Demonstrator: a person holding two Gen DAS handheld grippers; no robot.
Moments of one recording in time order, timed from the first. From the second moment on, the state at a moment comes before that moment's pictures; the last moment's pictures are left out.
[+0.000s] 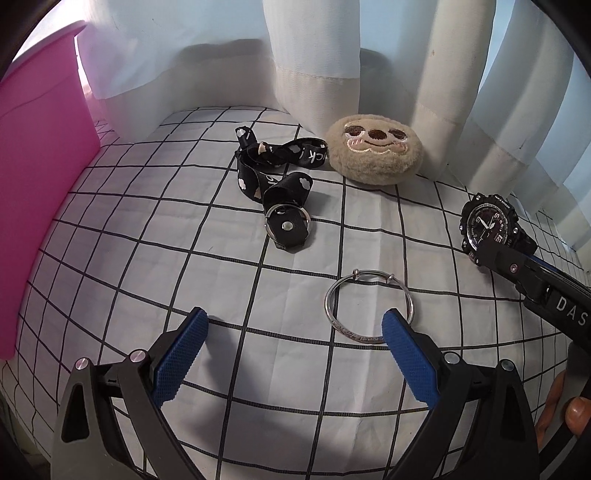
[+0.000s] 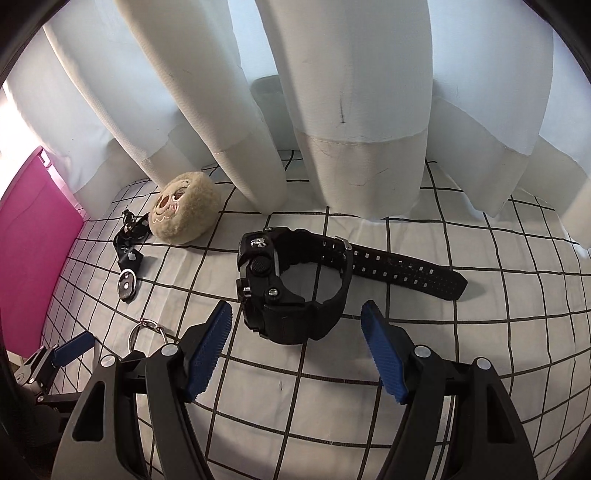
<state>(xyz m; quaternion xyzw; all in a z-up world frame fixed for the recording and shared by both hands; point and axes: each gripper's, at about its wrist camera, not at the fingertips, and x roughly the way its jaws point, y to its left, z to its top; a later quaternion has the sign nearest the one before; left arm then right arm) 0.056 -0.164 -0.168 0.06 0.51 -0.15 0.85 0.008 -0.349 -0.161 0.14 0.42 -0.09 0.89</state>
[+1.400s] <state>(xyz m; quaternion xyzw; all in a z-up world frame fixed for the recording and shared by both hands) 0.037 -0.207 -0.171 0.10 0.46 -0.17 0.87 0.028 -0.369 -0.170 0.13 0.41 -0.08 0.90</state>
